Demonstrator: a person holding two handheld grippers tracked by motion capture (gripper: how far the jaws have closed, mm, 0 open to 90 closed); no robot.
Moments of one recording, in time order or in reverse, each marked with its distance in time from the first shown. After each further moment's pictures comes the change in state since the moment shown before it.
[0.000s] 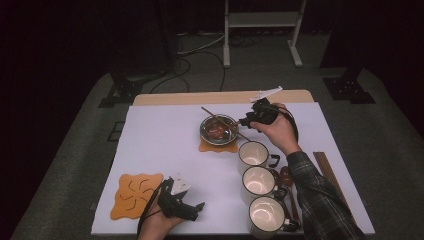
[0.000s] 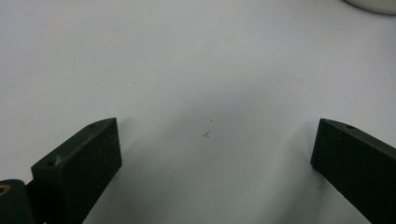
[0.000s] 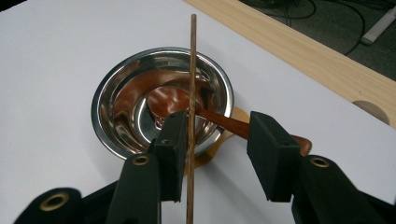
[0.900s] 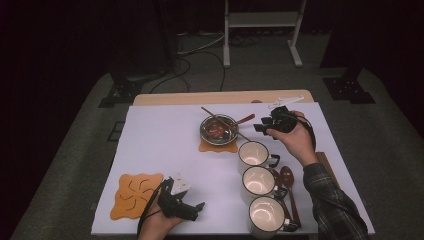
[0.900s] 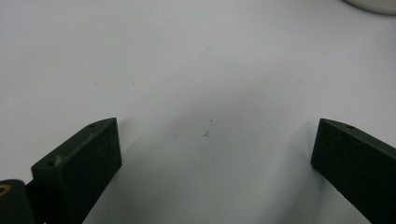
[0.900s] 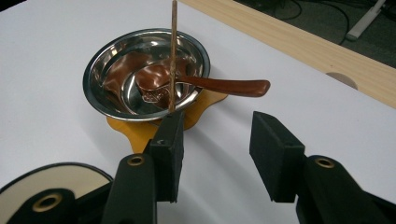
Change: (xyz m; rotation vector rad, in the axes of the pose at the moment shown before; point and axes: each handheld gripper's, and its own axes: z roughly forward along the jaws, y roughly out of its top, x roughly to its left) left arm 0.000 0.000 0.000 -0.004 0.002 0.000; right arm -0.014 -0.039 -0.032 -0.041 -0.024 0.051
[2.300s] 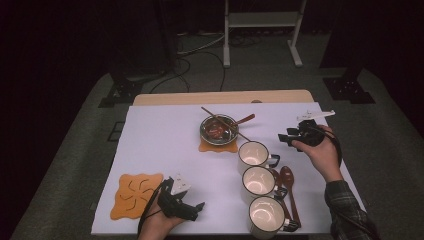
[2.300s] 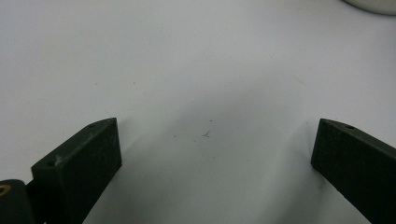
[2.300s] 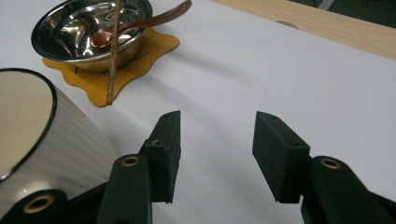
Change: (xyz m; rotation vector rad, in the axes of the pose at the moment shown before) left arm 0.000 0.000 0.000 0.000 0.000 -0.004; right arm -0.035 -0.064 -0.038 -0.008 -0.080 0.099
